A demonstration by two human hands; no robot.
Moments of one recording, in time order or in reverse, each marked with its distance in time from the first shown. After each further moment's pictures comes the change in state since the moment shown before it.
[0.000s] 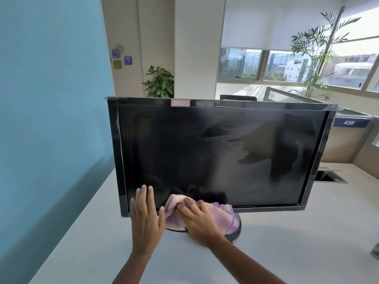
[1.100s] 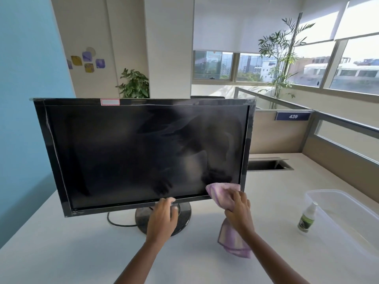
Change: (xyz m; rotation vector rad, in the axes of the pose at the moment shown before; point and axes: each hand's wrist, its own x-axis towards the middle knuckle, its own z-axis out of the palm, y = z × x) left_hand -0.036 0.167 0.038 -0.347 -0.404 0.023; right_hand -0.187 0.160 -0.031 0.629 0.044 1.023
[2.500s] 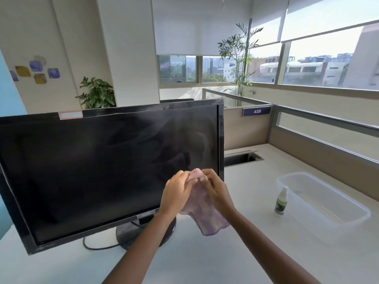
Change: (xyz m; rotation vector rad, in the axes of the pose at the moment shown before) left_hand 0.062 0.091 -0.006 -0.228 -0.041 0.357; right_hand 0.006 -0.062 -0.033 0.539 0.107 -0.230
